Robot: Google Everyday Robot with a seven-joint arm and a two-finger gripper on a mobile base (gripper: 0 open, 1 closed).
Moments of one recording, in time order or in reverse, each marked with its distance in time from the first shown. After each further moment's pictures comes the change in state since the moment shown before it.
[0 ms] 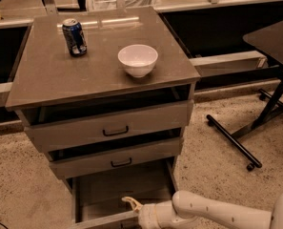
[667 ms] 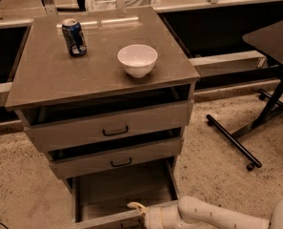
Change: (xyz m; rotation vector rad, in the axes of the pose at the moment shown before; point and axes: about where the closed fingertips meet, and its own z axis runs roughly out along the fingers) arm 0.042 0.005 -0.003 0.034 -0.008 0.086
